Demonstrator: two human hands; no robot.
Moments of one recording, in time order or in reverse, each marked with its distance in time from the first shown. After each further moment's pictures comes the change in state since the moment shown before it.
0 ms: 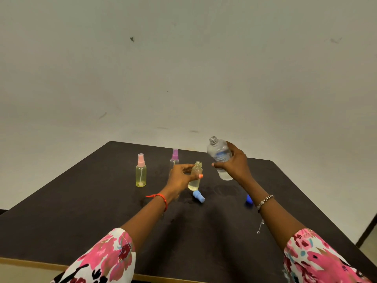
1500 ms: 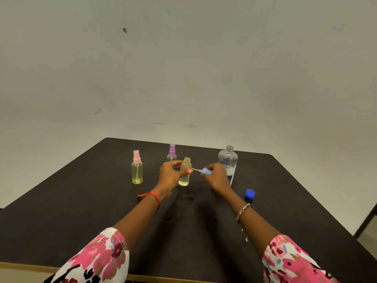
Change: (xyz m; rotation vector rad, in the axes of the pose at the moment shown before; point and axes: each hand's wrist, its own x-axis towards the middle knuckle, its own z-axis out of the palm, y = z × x) left_hand 0.003 -0.006 -0.008 -0.002 0.151 -0.058; right_hand -0.024 0.031 0.064 -0.120 -0.129 0.247
